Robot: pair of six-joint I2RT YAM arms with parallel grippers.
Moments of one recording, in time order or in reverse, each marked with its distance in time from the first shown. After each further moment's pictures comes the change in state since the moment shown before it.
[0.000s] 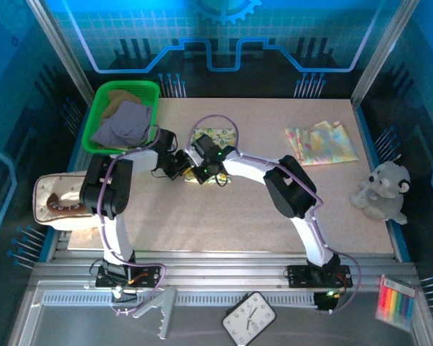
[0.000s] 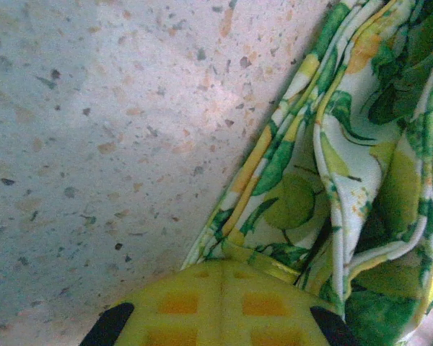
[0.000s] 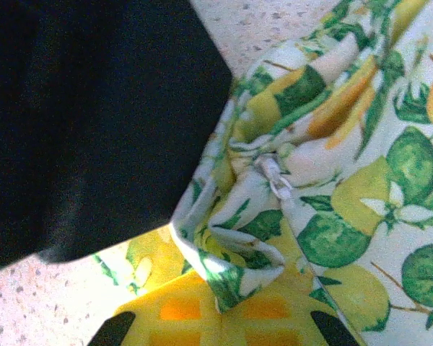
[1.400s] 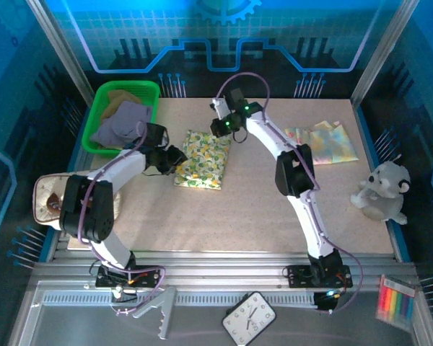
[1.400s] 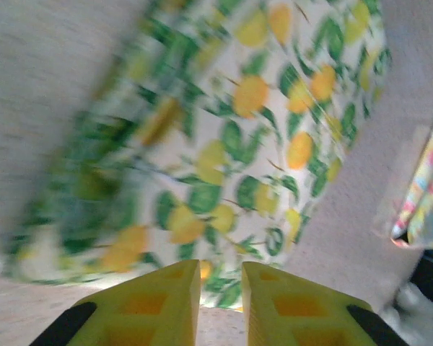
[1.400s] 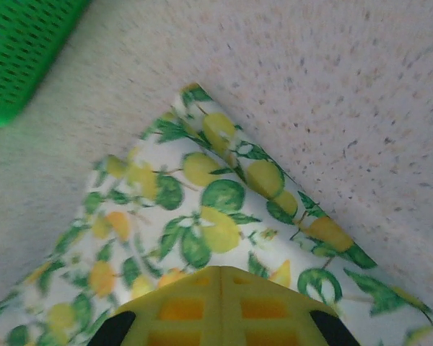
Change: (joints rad) left arm -0.012 -0.254 -0.026 -0.135 0.021 -0.020; right arm -0.312 0.326 0.743 -0.382 -0.286 0.059
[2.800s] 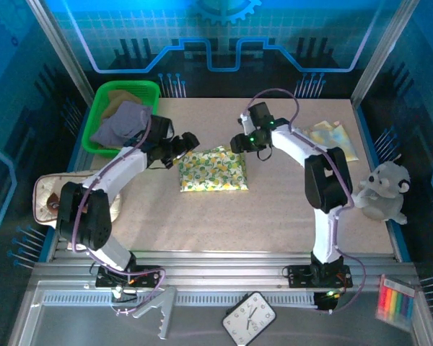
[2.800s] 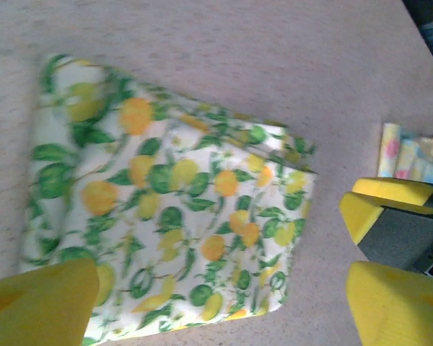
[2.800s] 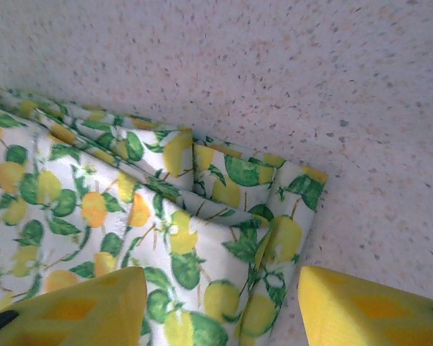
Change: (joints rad) left arm -0.038 -0.087 0.057 -0.032 -0.116 0.075; right arm -0.079 -0.473 -0.769 0.210 0.088 0.066
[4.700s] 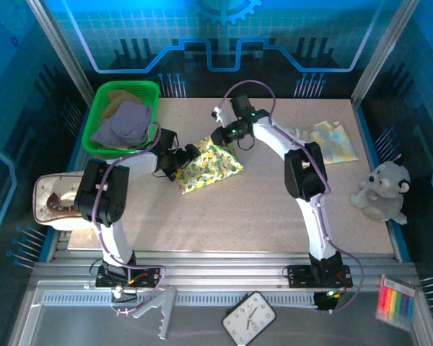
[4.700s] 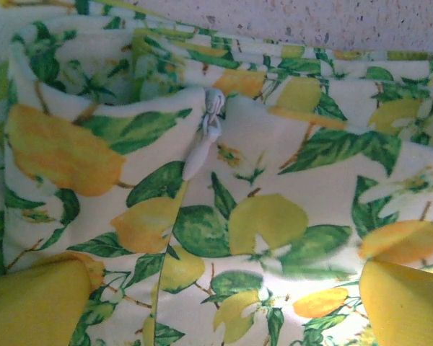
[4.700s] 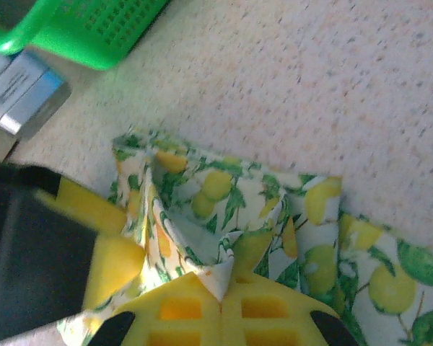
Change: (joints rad) left arm 0.019 0.249 -0.080 0.233 0.028 -0.059; right arm 0.064 0.290 0.428 -0.027 -0.325 -0.154
